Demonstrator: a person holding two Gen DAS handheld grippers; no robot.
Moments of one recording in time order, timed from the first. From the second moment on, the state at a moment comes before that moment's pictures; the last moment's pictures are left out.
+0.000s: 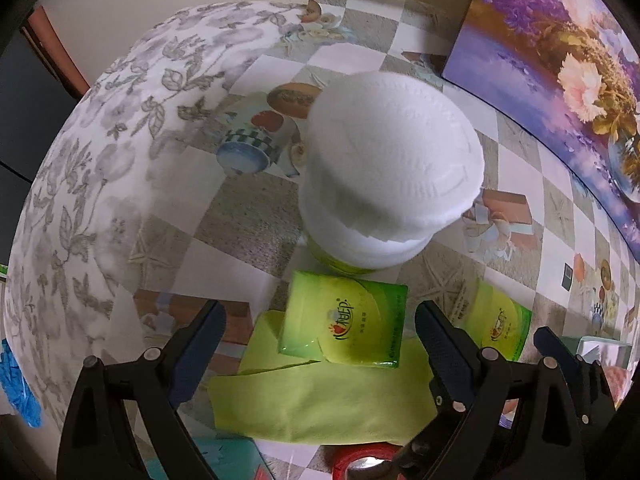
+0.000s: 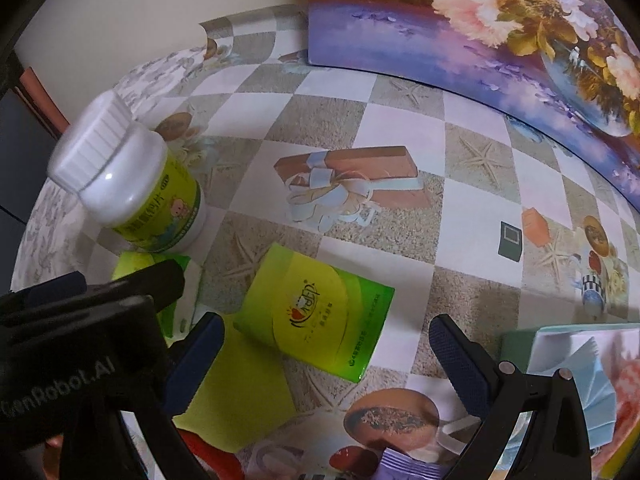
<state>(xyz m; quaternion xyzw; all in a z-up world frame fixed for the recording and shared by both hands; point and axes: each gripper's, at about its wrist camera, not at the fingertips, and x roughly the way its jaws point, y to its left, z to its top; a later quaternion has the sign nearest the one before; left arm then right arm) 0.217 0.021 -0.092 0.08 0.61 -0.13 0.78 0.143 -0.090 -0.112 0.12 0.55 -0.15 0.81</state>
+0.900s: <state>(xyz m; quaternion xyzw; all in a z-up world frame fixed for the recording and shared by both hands) 0.218 0.020 -0.104 0.06 0.62 -0.13 0.77 0.138 -0.092 -0.107 0.12 0.54 -0.13 0.82</state>
